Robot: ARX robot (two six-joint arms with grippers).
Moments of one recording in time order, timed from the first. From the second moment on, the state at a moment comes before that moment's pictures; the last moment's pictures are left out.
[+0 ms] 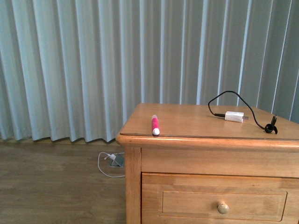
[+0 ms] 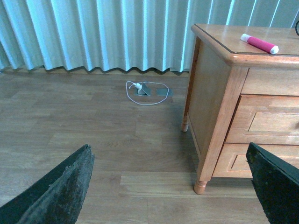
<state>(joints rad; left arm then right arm) 0.00 0.00 0.02 0.00 0.00 0.00 0.00 0.00 0.01 0.00 0.00 0.00</state>
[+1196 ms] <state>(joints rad) 0.00 0.00 0.02 0.00 0.00 0.00 0.31 1.70 0.61 0.57 0.20 0.16</state>
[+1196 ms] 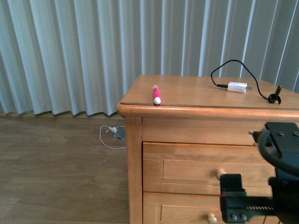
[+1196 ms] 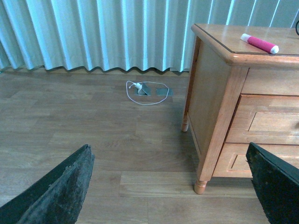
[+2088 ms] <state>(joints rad) 0.00 0.00 0.02 0.00 0.00 0.00 0.27 2.23 1.12 0.60 0.30 0.13</state>
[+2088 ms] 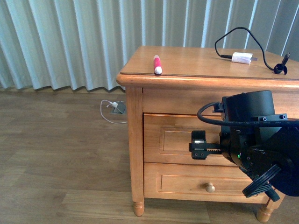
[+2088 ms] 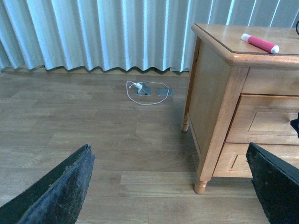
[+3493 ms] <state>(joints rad) 0.00 0.00 0.02 0.00 0.00 0.00 0.25 2.11 1.01 0.42 0.19 0.18</state>
